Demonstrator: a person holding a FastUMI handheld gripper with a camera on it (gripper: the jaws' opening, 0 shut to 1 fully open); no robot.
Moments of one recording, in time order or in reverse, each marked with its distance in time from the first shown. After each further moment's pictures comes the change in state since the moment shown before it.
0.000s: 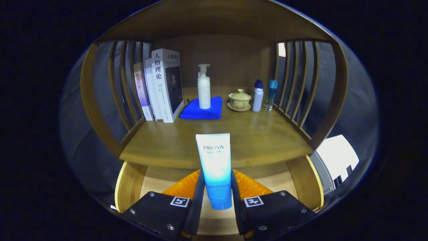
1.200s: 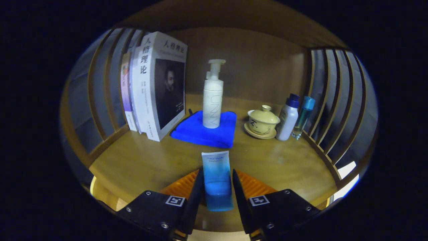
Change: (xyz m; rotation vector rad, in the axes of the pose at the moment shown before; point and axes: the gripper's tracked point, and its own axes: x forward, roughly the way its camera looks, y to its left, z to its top) arm 0.123 0.007 0.035 -0.207 -0.091 0.071
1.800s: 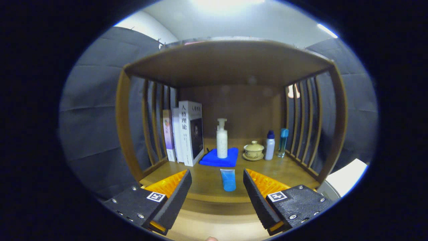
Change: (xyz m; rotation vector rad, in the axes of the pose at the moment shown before) arm -0.204 0.009 0.042 0.145 -0.449 0.056
